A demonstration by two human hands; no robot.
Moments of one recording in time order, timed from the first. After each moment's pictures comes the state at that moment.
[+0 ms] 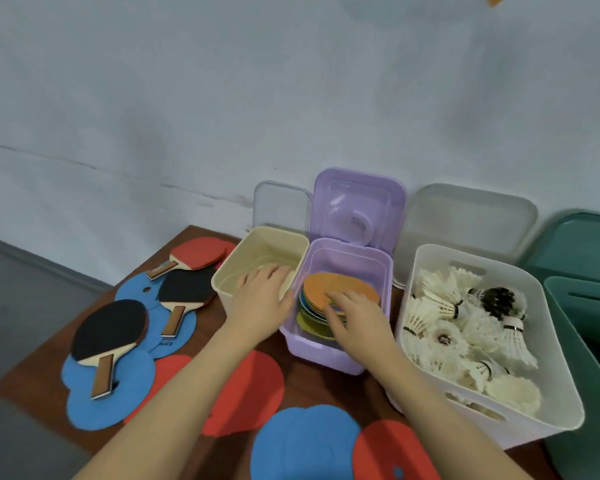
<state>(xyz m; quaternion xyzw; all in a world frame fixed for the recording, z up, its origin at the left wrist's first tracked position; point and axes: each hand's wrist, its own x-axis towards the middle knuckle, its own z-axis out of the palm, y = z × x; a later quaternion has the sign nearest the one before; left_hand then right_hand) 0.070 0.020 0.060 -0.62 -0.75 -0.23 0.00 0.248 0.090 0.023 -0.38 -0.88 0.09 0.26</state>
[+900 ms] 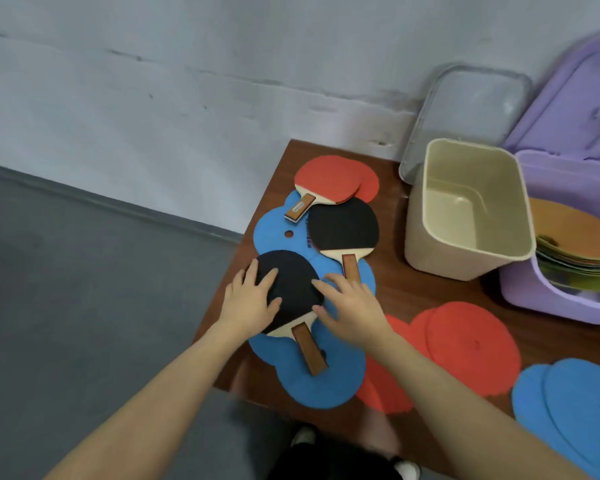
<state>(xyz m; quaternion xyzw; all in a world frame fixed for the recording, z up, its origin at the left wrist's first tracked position) -0.342 -0.088 -0.103 -0.58 -0.79 0.02 -0.21 -0.144 -0.029 -0.104 -0.39 -0.90 0.19 0.06</state>
